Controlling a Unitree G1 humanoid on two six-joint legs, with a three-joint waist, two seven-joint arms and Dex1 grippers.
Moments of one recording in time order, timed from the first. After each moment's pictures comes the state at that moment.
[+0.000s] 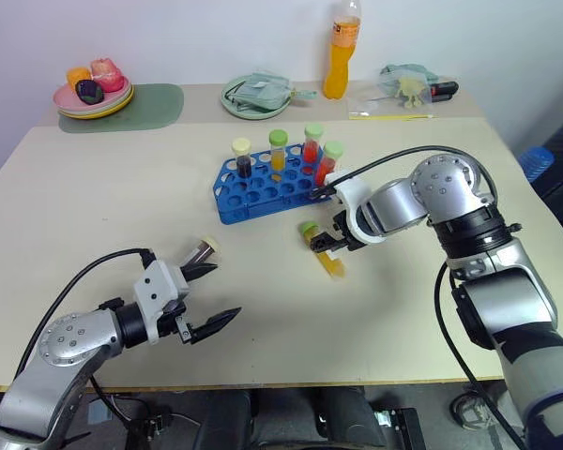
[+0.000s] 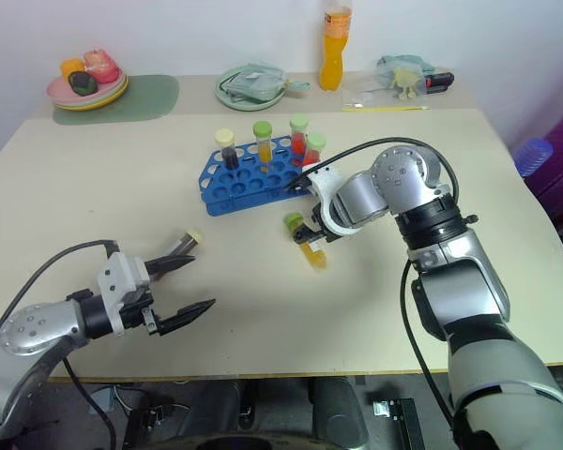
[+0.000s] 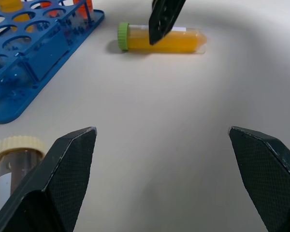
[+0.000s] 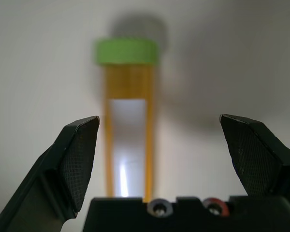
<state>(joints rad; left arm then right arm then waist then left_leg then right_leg) 0.22 0.71 0.13 -0.59 -0.43 0.34 -0.83 -1.08 -0.49 0.30 0.36 1.32 1.61 -0.49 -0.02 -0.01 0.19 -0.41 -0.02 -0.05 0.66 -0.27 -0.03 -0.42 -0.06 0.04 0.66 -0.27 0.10</state>
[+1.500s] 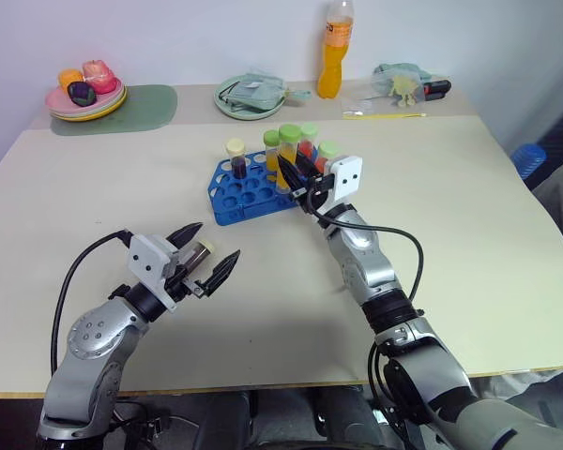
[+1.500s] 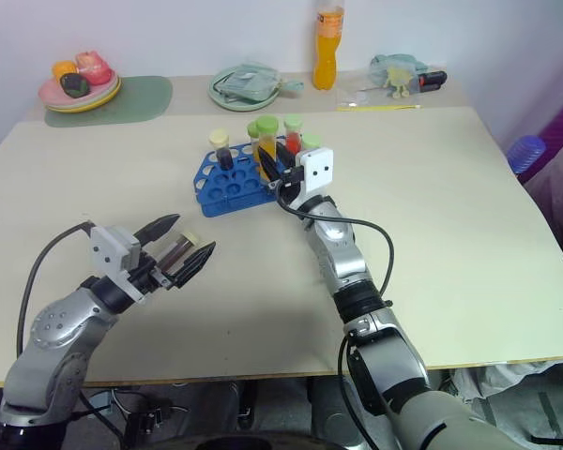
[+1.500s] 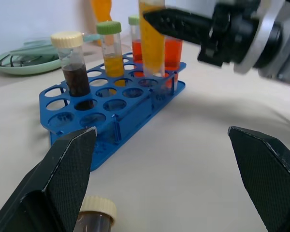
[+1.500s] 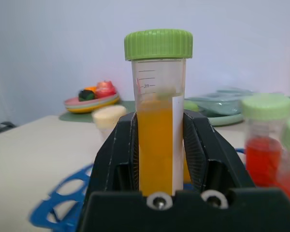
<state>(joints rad) 0.11 0.44 0.13 -0.51 -0.41 0.25 -0.56 -0.69 -0.05 0.15 0.53 0.29 -0.25 0.31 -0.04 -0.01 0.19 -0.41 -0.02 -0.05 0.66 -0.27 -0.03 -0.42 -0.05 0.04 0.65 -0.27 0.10</state>
